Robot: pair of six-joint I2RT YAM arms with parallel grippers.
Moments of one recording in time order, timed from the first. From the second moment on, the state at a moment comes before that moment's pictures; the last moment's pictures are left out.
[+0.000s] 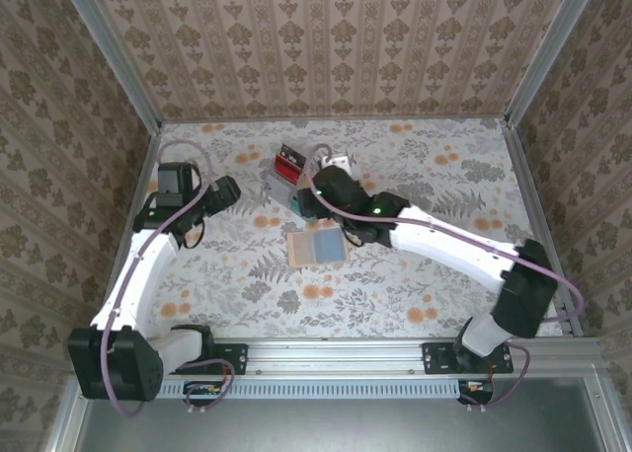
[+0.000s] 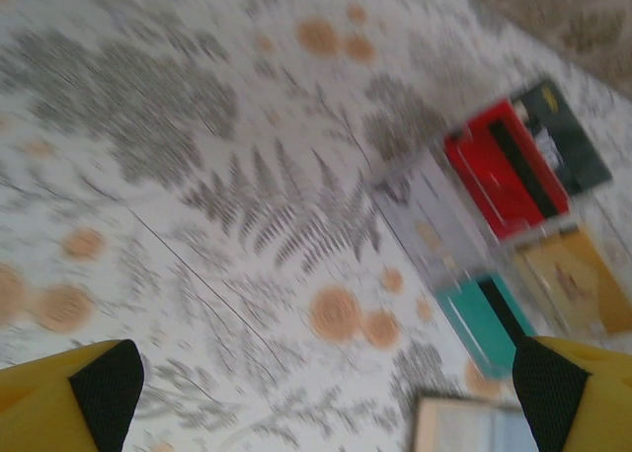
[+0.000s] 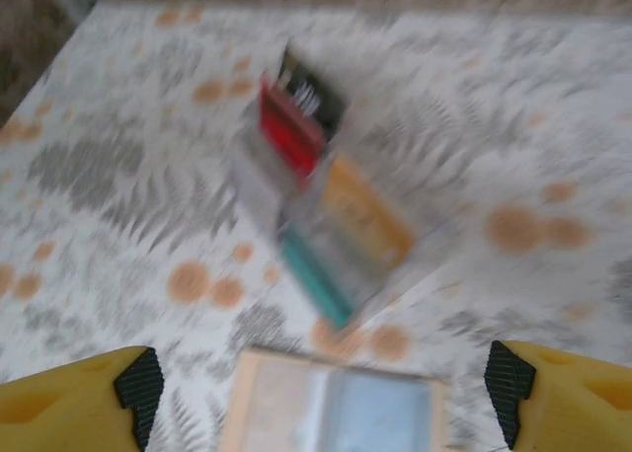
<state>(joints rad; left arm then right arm) -0.10 1.11 0.94 -0.56 0.06 -0.50 0.86 1.53 1.33 -0.47 0.48 0.50</state>
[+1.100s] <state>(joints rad) 0.00 1.35 0.49 0.38 -0.10 0.00 0.13 1.36 0.45 0.42 0.46 0.02</state>
